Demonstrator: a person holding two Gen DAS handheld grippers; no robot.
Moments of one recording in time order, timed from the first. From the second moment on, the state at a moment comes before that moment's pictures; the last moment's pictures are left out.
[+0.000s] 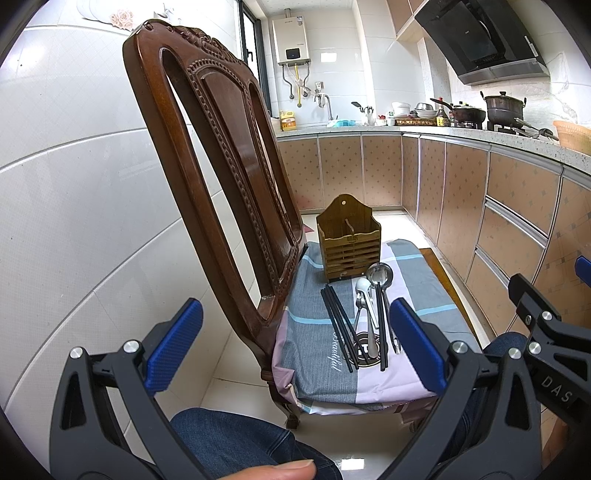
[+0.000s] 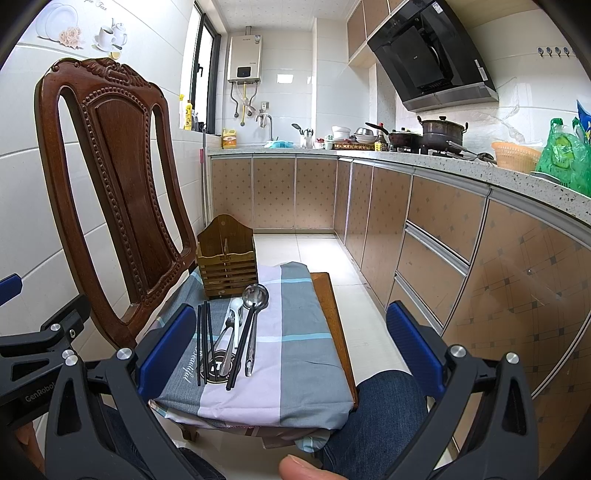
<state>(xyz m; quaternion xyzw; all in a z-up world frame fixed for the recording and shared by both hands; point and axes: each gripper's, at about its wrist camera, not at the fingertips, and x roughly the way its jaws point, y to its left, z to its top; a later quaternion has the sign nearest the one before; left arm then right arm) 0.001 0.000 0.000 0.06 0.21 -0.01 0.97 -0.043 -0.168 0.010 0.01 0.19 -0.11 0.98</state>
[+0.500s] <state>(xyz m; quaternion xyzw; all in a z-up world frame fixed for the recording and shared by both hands) 0.004 0.002 -0.004 0.06 0.22 -0.01 0.97 -0.037 -0.167 0.002 0.01 0.20 -0.11 0.97</state>
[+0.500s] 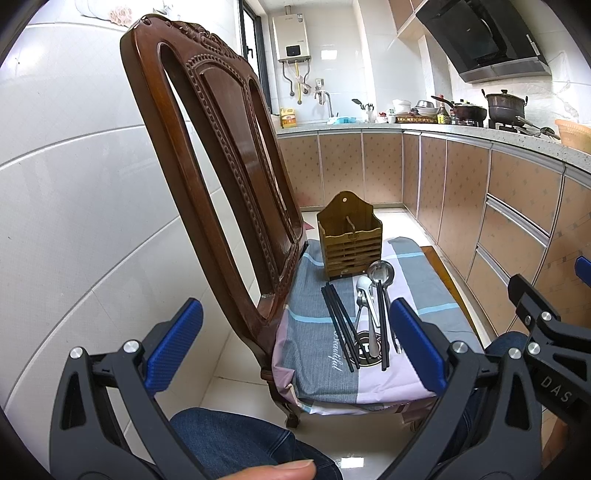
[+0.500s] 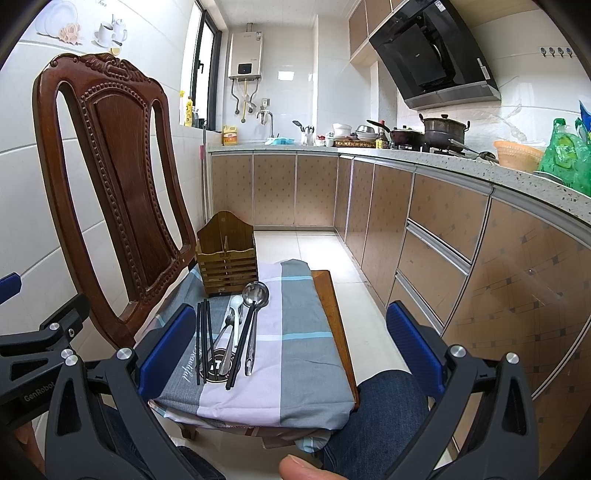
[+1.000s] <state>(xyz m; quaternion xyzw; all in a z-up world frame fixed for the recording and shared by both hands) 0.092 -0.003 -0.083 0.07 0.35 -0.02 0.93 0.064 -0.207 -0.090 -0.08 0.37 -0.16 0.91</state>
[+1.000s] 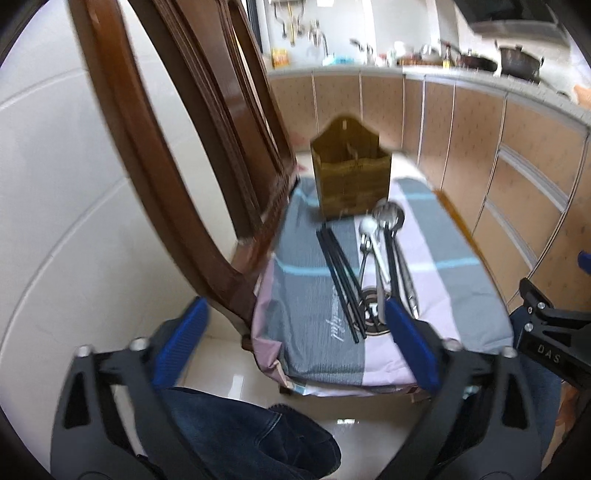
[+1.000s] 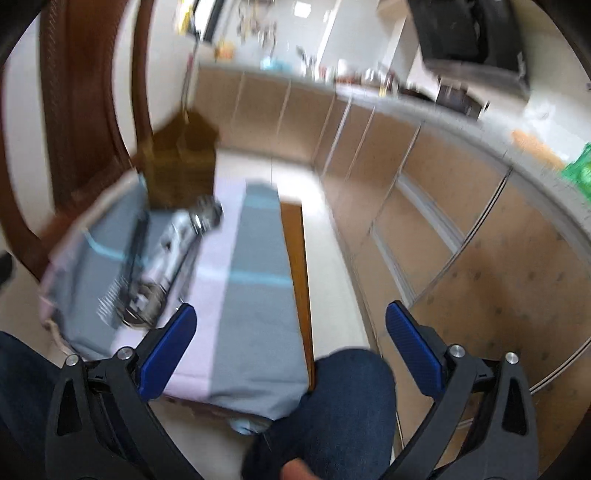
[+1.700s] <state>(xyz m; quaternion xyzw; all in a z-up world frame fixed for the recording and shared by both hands) 0.355 -0.049 -0.220 0.08 0.54 -0.06 0.84 0.308 -0.234 -0.161 -0.04 0.52 -0.04 0.85</state>
